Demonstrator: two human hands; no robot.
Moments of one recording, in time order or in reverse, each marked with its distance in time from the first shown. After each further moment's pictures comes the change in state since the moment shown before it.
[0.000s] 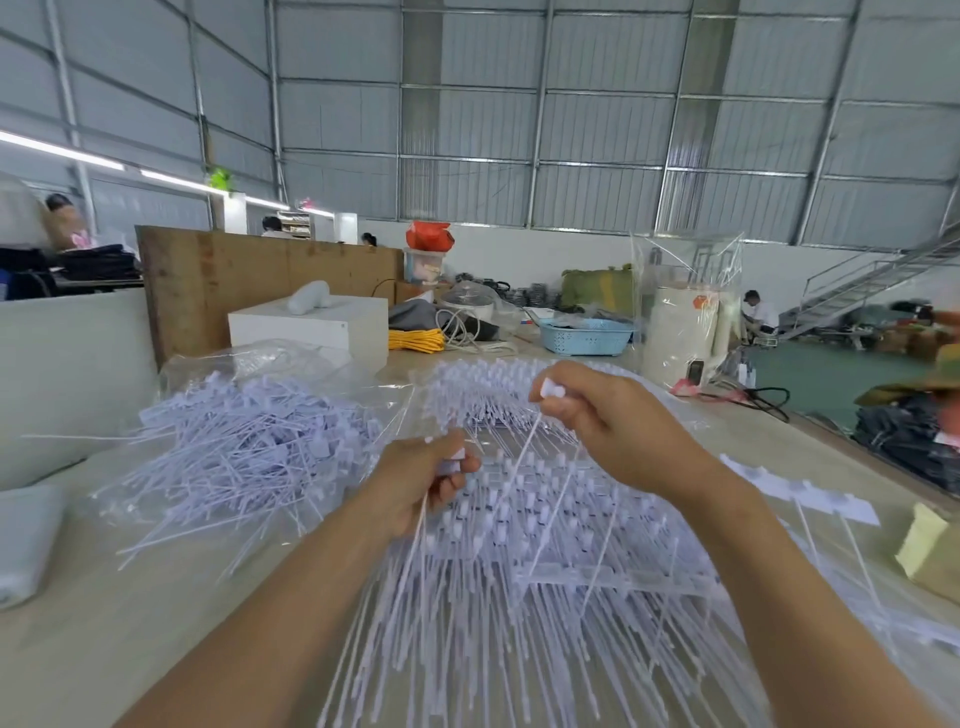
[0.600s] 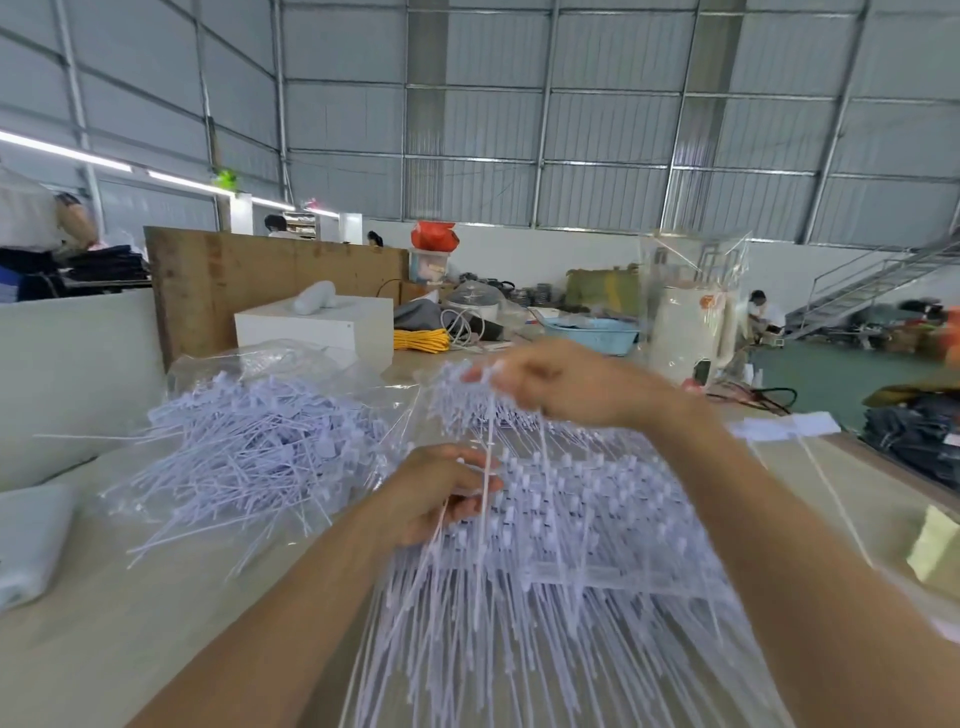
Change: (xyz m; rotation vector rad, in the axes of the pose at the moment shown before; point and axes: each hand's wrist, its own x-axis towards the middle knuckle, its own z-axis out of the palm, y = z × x) left_hand 0.001 -0.005 -0.001 0.165 -0.104 -0.048; right_hand 0.050 -0.011 -0.003 0.141 -0.384 -0.004
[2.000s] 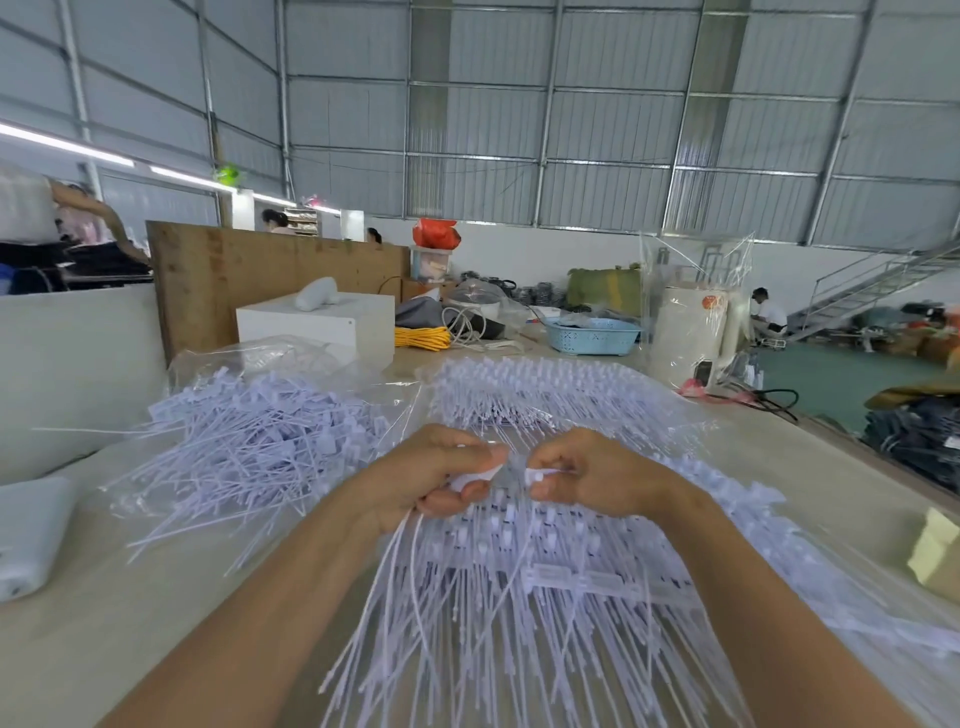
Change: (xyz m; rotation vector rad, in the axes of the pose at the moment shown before) left_hand -0.028 0.021 -0.005 0.204 -0.330 0.202; right_hand -0.030 0.059 0.054 0.215 -0.062 0.146
